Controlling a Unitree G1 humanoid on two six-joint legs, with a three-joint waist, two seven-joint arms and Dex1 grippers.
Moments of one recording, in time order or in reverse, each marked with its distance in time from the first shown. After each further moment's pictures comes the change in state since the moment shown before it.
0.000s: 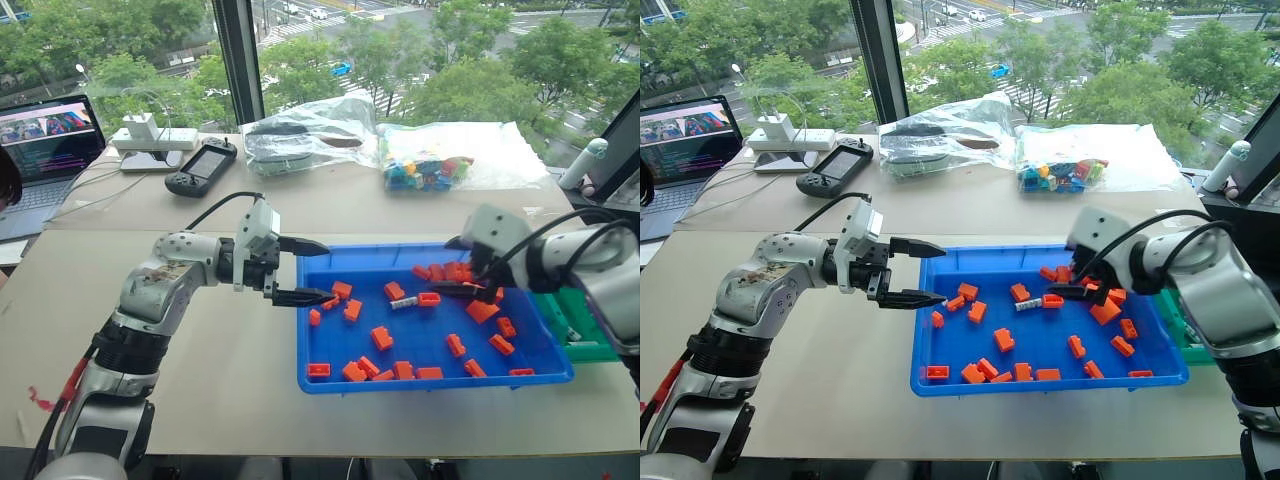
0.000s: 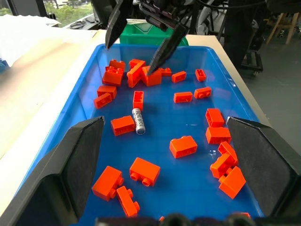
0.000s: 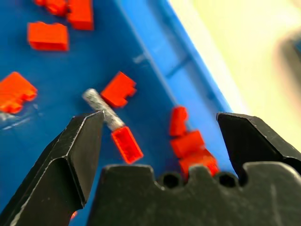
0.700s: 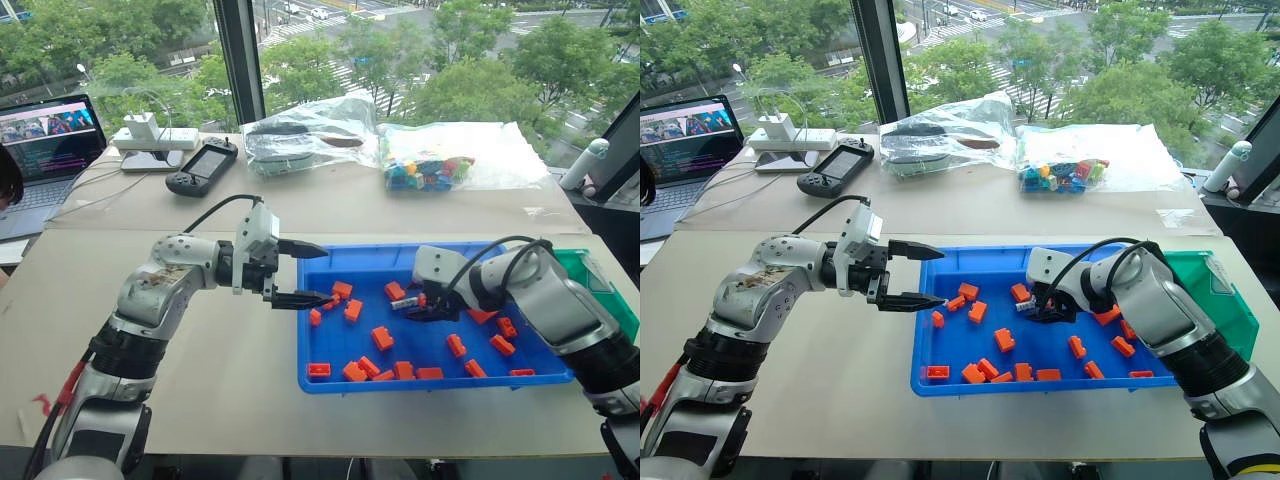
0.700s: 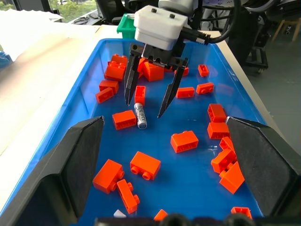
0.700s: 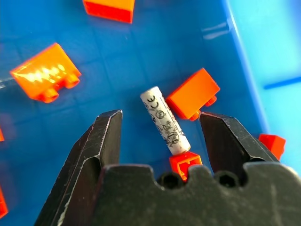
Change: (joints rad) left arm 0.021 0.014 0.000 -0.027 0.001 0.004 0.024; right arm -0.087 0.141 0.217 0.233 -0.192 -0.138 0.082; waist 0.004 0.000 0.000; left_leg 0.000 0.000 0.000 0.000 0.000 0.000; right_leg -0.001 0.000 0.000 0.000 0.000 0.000
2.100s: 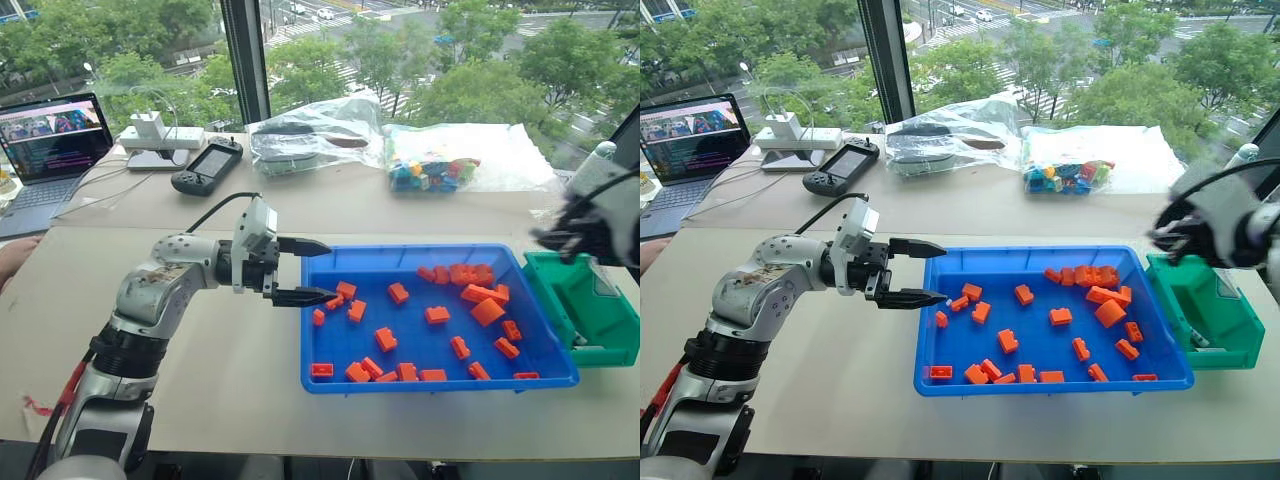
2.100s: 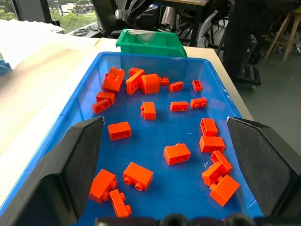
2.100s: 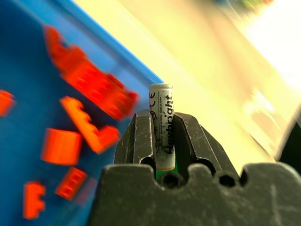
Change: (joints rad) left arm -0.007 -0.020 0.019 -0.004 -0.064 0.039 -0.009; right arm 0.123 -0.368 -0.526 0.075 0.032 0.380 -0.171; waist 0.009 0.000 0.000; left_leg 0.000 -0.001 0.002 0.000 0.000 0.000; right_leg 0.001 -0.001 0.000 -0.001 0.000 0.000
